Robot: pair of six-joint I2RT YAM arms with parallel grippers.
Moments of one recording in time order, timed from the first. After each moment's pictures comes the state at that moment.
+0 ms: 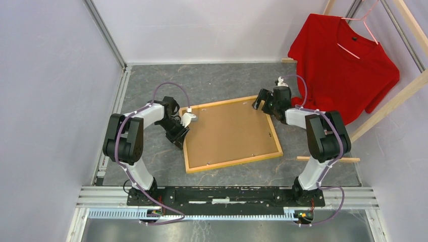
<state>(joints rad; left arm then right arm) -0.21 1.76 1.03 -0.89 0.47 0.64 0.20 1.76 0.88 0.20 -0.05 0.50</state>
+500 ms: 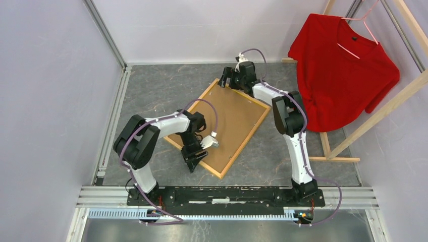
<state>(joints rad) -0.58 1.77 1.01 -1.05 0.46 0.61 0.38 2.36 1.76 0.09 -0.19 0.47</state>
